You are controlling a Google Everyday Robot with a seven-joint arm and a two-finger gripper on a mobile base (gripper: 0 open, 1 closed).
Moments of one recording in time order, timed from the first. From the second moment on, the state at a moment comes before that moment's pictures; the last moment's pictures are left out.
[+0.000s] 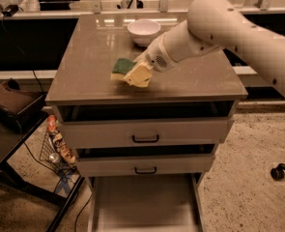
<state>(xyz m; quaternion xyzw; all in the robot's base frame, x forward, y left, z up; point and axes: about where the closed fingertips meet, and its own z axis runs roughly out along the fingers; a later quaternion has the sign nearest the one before) 0.640 0.009 0.862 -0.52 0.74 0.20 0.36</state>
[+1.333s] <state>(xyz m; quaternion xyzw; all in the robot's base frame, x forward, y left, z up) 0.664 0.067 0.852 -0.57 0.69 0.22 0.39</state>
